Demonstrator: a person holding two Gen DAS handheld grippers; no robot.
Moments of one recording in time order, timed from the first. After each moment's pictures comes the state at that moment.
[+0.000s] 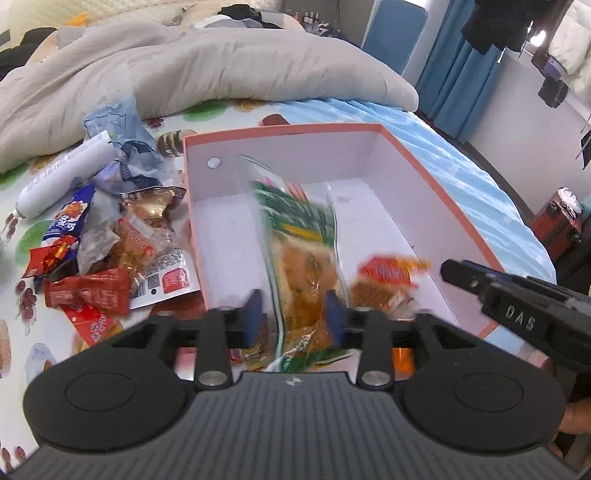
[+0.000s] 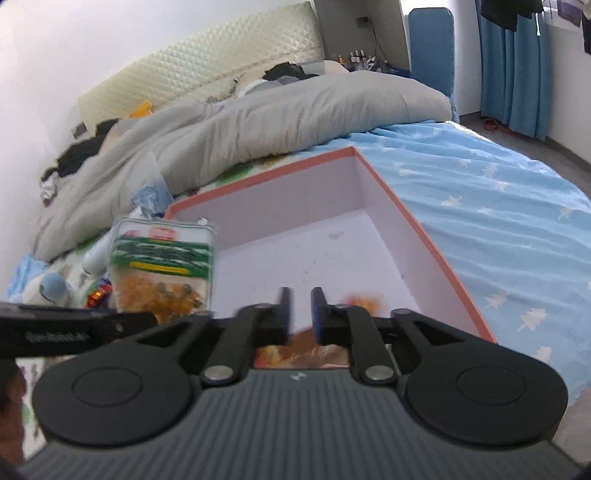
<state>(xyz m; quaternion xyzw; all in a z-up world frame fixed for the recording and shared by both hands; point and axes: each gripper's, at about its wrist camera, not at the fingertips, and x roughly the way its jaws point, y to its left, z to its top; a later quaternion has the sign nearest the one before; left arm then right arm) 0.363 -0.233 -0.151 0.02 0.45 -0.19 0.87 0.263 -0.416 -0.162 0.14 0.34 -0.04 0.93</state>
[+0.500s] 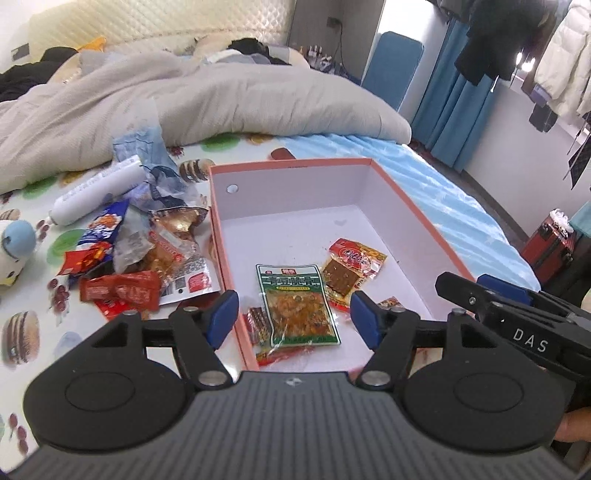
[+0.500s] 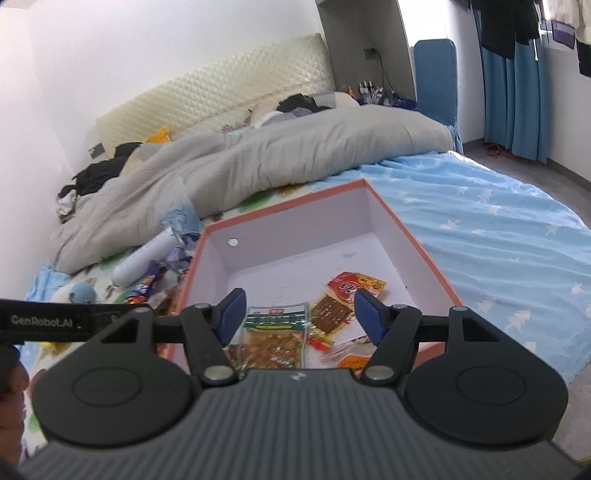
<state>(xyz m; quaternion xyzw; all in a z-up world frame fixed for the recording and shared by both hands) 0.292 -0.198 -0.096 0.00 0.41 -0.18 0.90 0.202 -0.396 -0.118 0.14 0.29 -0.02 0.95</state>
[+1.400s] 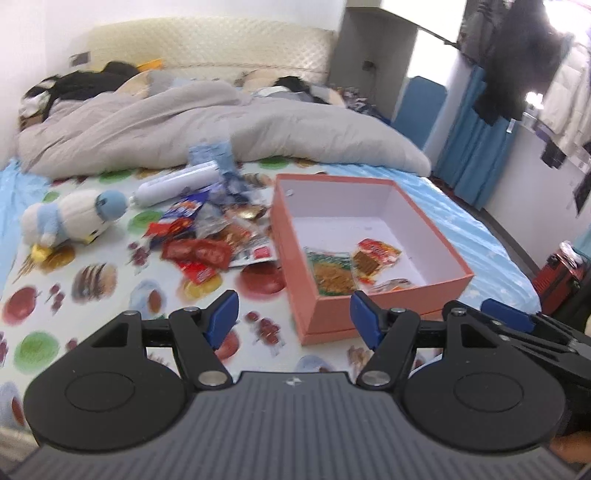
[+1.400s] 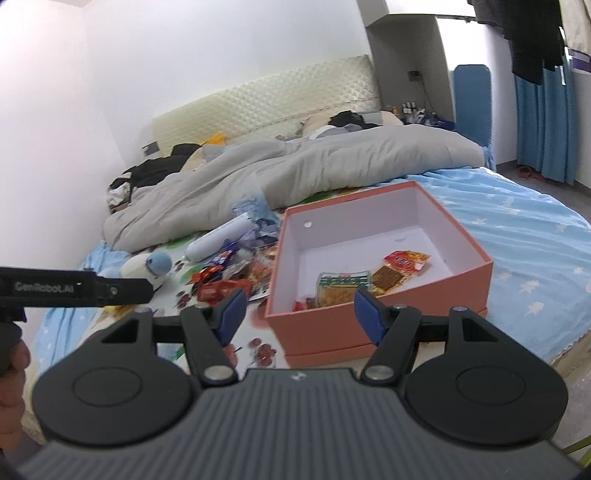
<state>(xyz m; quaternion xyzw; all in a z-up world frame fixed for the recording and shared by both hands) 0.123 -0.105 -0.054 -0.03 0.35 -0.12 0.93 0.083 -0.326 -0.092 0.13 0.25 0.05 0.96</state>
